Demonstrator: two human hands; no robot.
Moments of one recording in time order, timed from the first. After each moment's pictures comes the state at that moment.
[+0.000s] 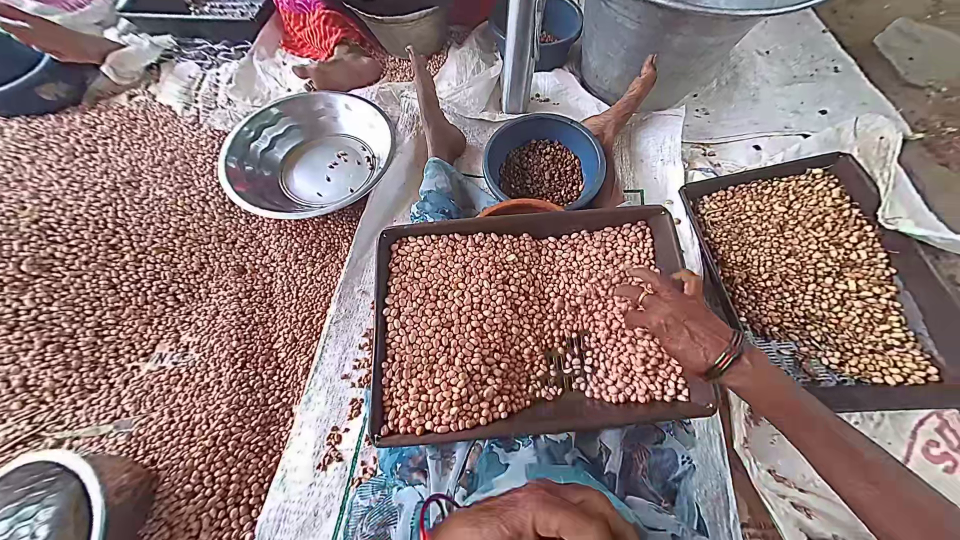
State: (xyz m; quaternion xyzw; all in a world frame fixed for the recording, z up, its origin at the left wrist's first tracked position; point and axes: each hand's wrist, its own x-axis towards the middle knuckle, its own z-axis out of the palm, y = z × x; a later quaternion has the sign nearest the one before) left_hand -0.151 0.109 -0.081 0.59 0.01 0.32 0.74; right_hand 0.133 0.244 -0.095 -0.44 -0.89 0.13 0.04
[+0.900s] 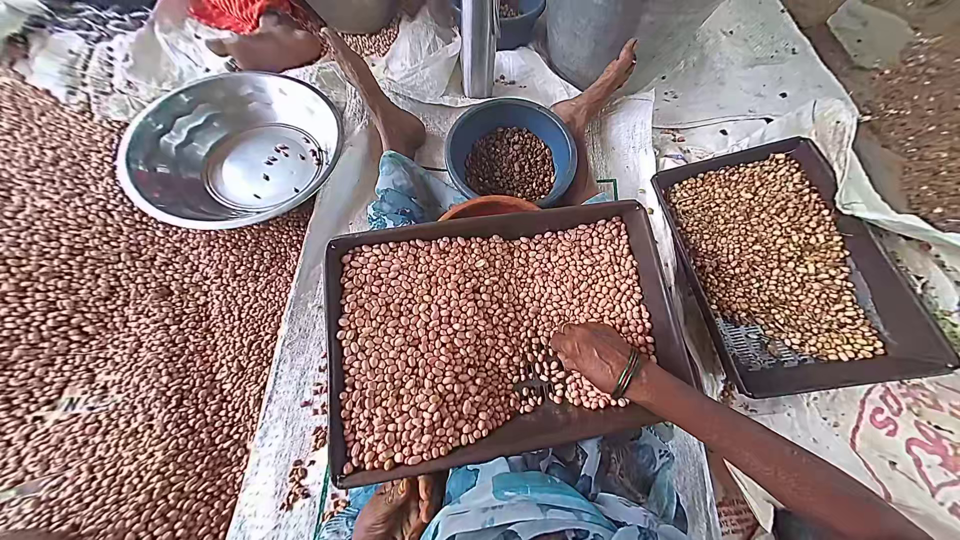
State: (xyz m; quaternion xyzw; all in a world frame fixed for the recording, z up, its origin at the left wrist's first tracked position) left_hand -0.262 0.058 -0.221 0.18 0.16 0.47 0.85; right_hand 0.058 0.243 -0.097 -0.47 -0.81 0.29 -0.19
